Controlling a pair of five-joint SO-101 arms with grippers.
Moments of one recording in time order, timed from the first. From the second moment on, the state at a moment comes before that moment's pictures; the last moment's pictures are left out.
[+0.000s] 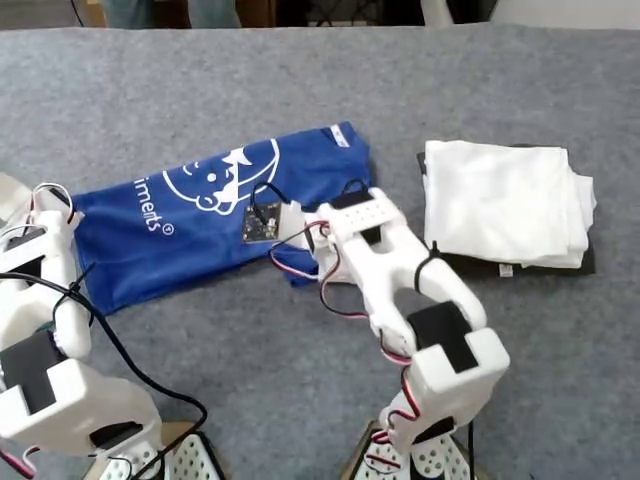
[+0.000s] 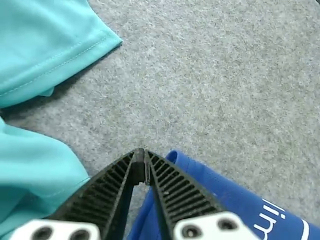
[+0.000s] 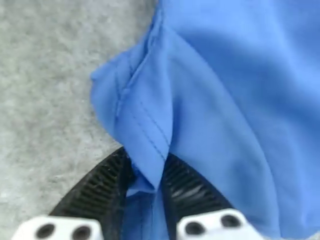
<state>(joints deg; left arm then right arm) -34.5 0.0 40.1 8.4 19.0 -20.1 14.7 24.7 55.6 66.0</state>
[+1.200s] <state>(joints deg) -34.5 0.0 40.1 8.4 19.0 -22.4 55.7 -66.1 81.6 68.5</state>
